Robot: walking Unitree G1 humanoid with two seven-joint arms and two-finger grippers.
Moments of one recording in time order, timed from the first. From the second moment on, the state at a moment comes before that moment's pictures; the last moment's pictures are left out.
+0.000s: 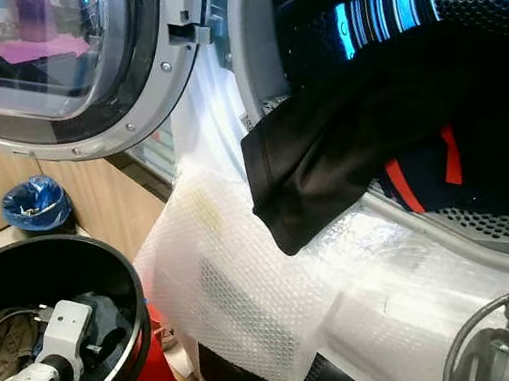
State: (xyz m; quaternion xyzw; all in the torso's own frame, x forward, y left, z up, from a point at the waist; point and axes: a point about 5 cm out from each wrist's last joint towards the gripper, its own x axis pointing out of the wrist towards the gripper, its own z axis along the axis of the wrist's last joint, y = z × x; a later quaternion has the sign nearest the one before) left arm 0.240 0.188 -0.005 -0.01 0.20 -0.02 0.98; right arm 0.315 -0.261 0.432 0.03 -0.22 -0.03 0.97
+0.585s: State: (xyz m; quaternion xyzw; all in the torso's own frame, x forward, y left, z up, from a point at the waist) left arm 0.240 0.188 -0.004 -0.01 0.20 -0.03 0.98; right arm 0.244 -0.214 0.380 -0.06 -0.29 0.20 0.93
